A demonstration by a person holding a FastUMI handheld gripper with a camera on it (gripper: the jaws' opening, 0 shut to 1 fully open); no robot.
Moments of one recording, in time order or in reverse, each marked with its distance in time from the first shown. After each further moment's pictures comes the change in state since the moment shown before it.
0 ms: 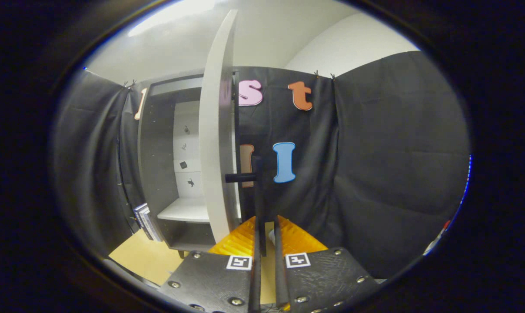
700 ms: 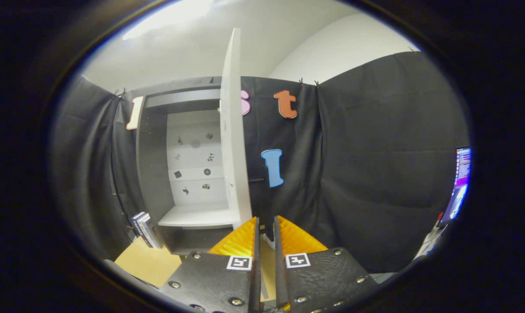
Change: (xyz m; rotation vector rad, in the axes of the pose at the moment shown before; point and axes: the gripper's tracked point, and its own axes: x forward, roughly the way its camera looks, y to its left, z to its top) arm -0.063 0.015 0.011 0.043 -0.048 -0.078
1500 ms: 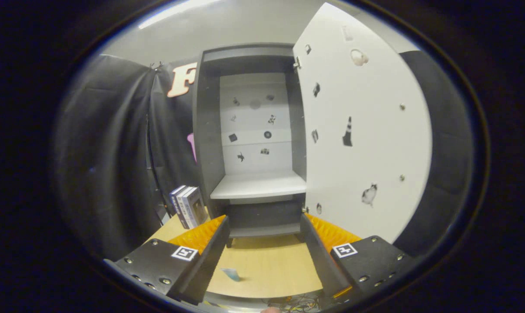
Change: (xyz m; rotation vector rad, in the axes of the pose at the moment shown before) arm 0.031 0.221 -0.144 -0.059 0.207 0.239
